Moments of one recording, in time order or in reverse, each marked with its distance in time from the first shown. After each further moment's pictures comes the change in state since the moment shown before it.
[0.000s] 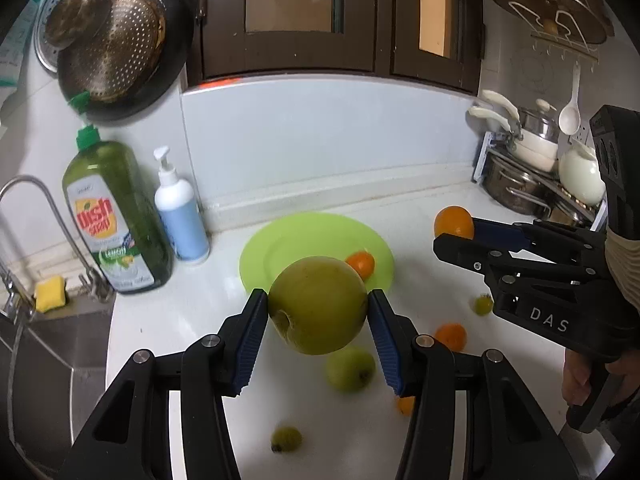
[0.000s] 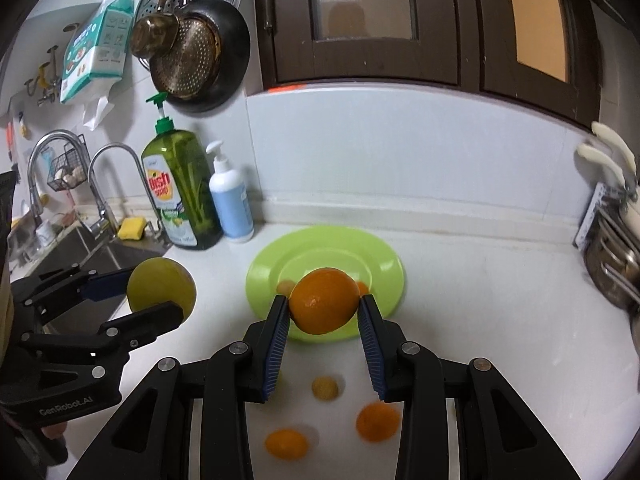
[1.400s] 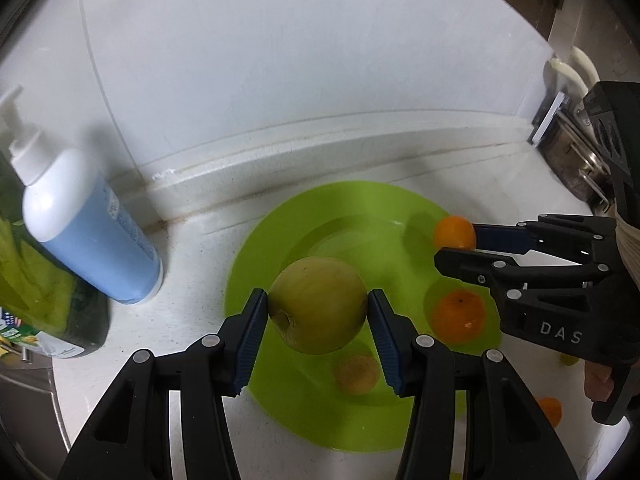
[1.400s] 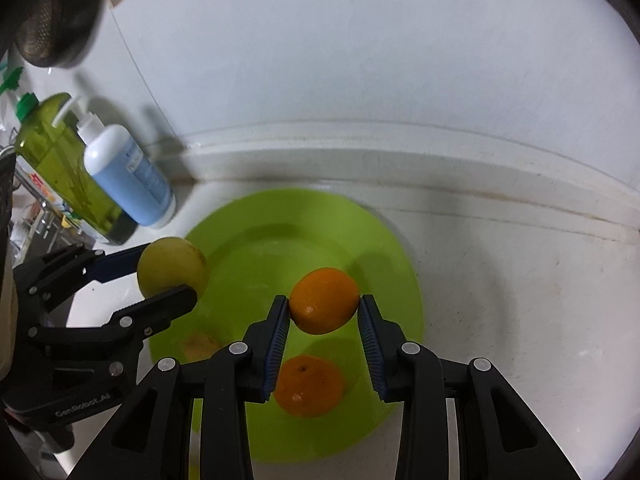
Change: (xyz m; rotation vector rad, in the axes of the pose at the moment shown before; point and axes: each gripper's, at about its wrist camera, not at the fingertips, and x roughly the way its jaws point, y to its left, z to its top) left arm 0.212 0.055 0.053 -0.019 0.334 -0.054; right arm 0.215 -0.062 0.050 0.067 0.408 0.054
